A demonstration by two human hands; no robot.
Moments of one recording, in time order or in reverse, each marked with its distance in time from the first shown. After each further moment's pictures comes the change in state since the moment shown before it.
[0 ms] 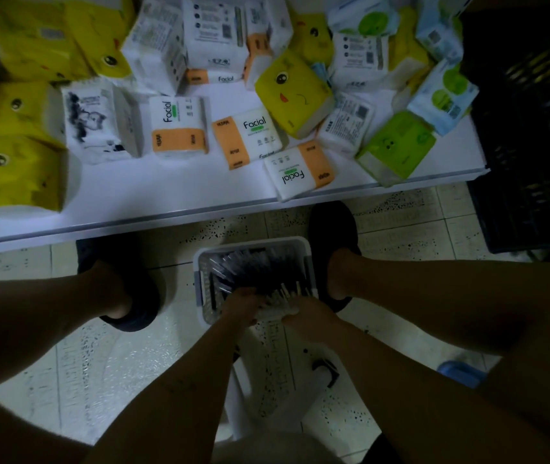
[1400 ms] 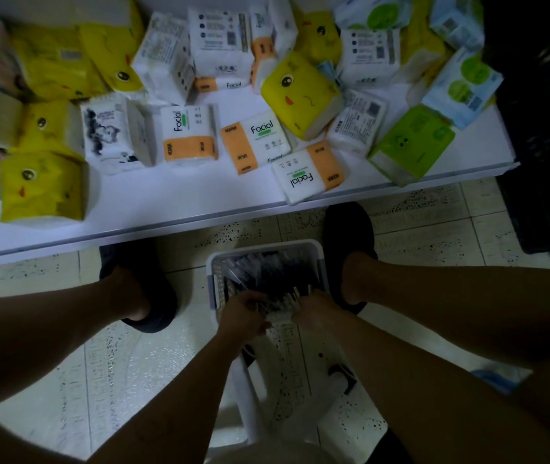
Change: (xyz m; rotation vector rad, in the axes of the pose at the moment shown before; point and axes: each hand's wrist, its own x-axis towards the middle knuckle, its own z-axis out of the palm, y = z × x) left_hand -0.045 0.005 -0.018 0.131 0.063 0.172; right_hand 0.039 -0.005 -0.008 -0.344 -0.149 0.100
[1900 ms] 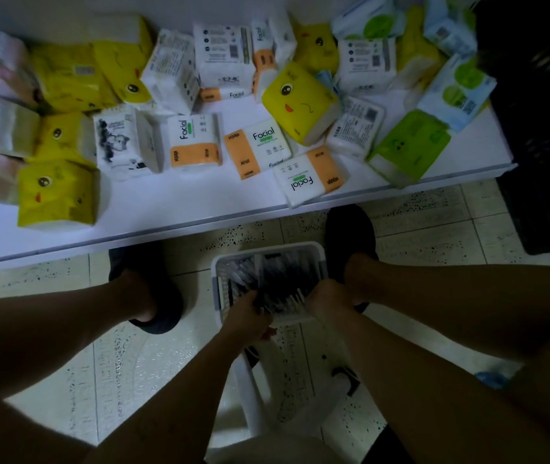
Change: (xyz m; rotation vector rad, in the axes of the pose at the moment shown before) left_hand -0.021 0.013 -0.005 0.173 -0.119 0.071; right_hand 0.002 0.008 -0.010 0.243 0.299 0.176
